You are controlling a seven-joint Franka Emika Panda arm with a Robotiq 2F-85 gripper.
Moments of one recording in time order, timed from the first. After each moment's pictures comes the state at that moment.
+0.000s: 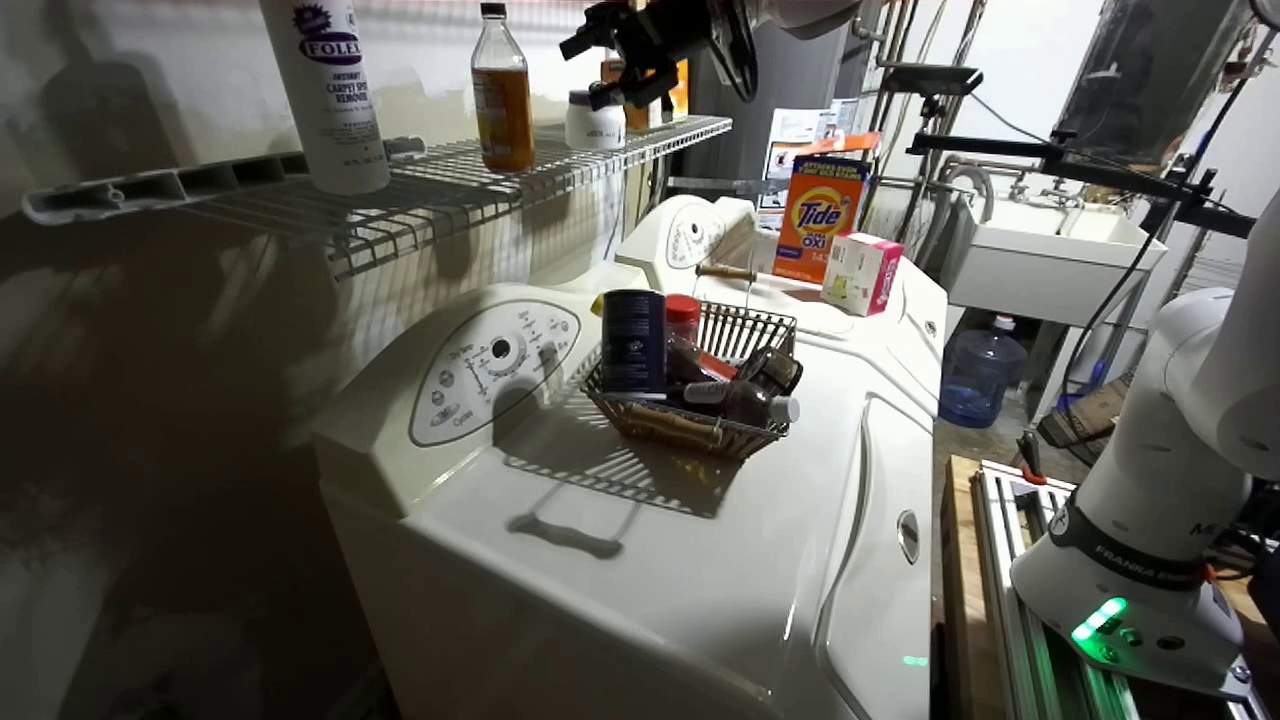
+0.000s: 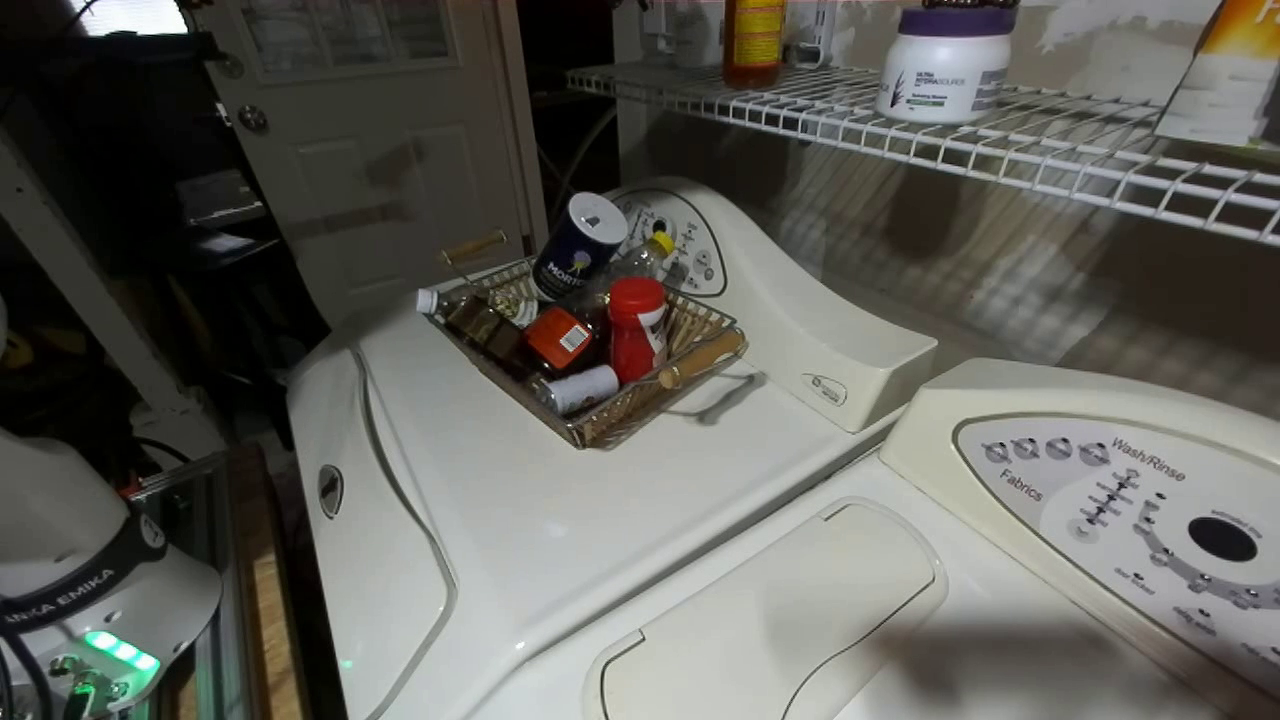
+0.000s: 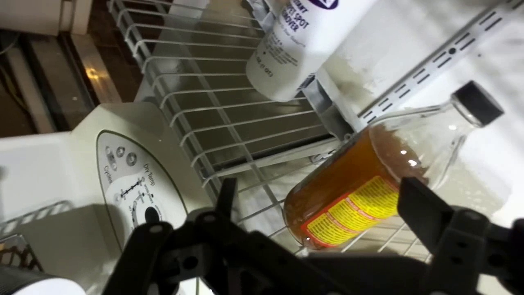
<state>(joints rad) -0.08 -0.01 -0.09 -1.81 1.14 2.37 1.08</state>
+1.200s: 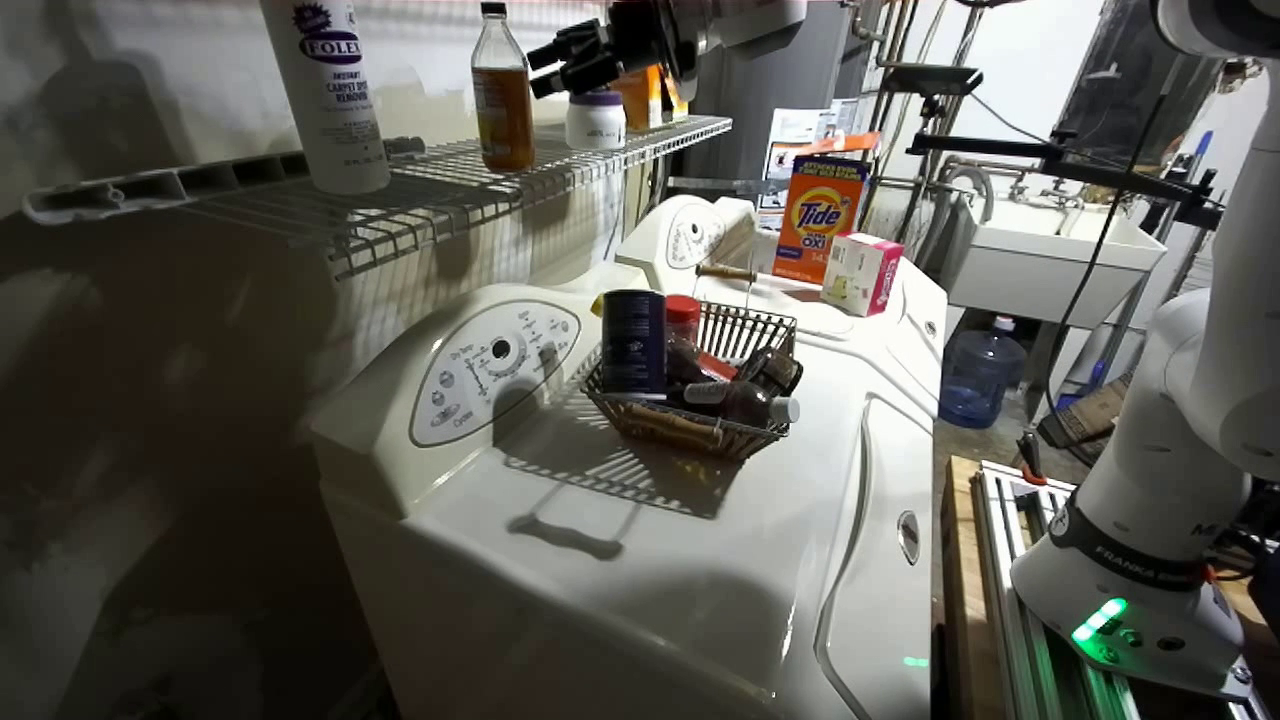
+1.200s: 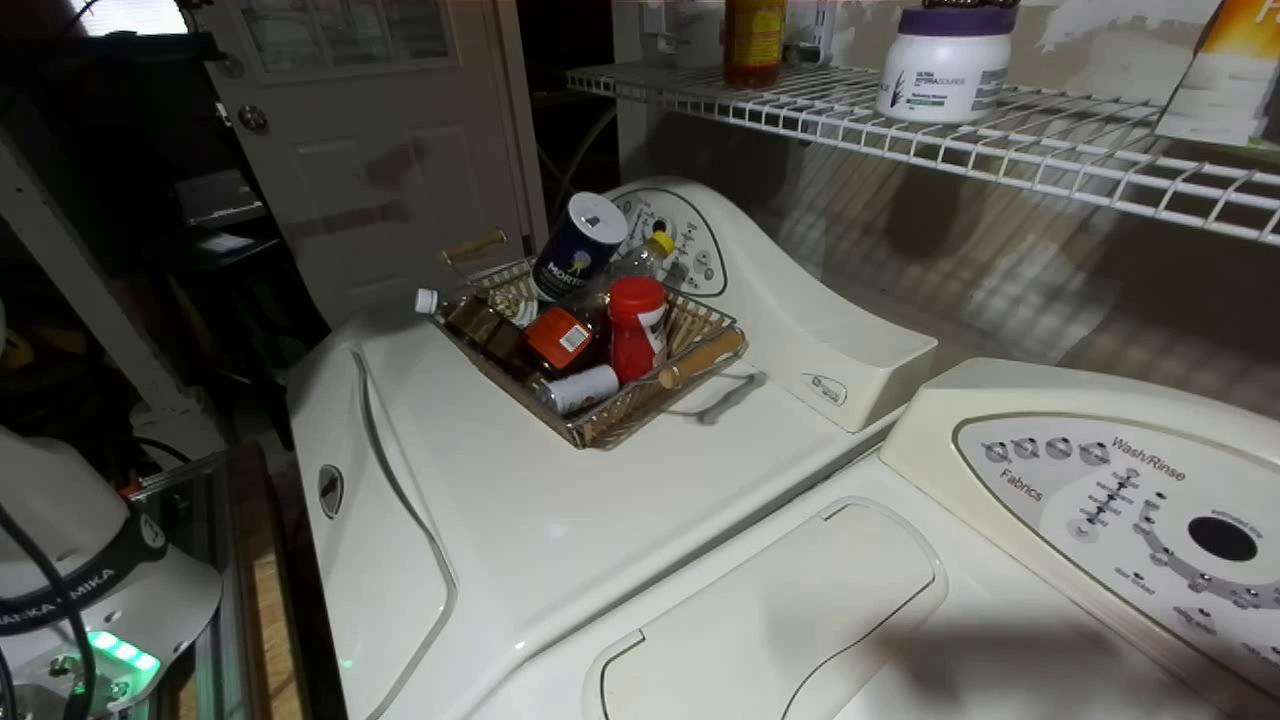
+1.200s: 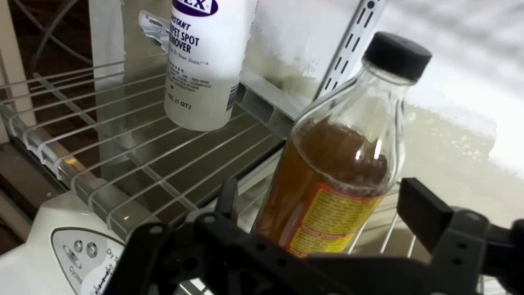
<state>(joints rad) -0.06 0.16 -0.06 -1.66 1.29 2.52 1.34</state>
